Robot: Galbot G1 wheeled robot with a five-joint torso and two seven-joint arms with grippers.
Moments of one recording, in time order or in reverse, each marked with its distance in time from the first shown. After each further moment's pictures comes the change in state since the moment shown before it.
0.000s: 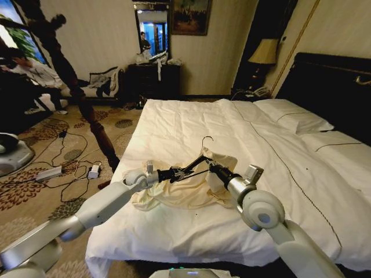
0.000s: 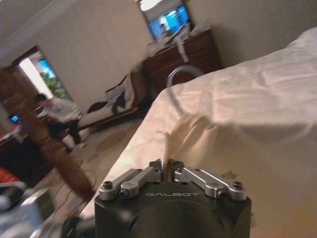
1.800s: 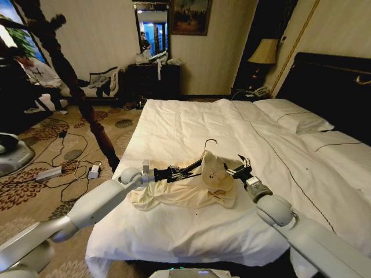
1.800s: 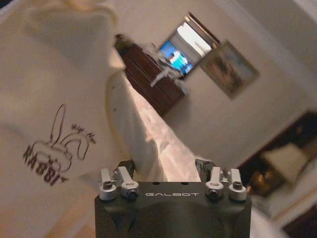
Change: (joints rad) left arm -0.008 0.066 -0.009 -0.068 0.096 -0.052 0.109; right arm -0.107 -0.304 0.038 -0.316 -1.125 0.095 -0.332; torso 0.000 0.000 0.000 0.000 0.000
